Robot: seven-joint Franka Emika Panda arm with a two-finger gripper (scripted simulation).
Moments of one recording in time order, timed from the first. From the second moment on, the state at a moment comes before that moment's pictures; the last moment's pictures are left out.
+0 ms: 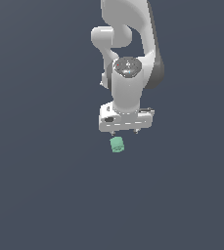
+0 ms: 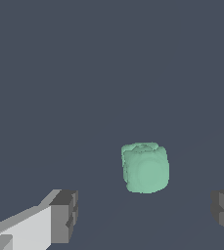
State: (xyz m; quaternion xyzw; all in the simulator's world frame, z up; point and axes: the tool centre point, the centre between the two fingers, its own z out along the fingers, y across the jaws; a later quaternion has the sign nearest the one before) arm -0.007 0.055 0.169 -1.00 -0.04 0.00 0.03
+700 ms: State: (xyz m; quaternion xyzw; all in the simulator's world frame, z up) arm -0.020 0.034 0.104 -1.00 -0.08 0.00 0.00
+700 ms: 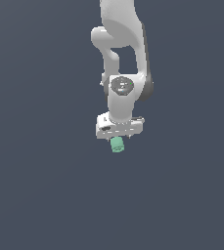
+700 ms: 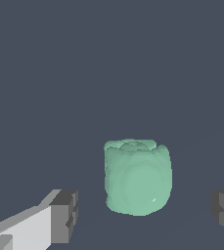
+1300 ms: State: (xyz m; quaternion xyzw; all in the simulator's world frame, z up) arm -0.024 0.029 0.085 -1.00 -0.09 0.00 0.00
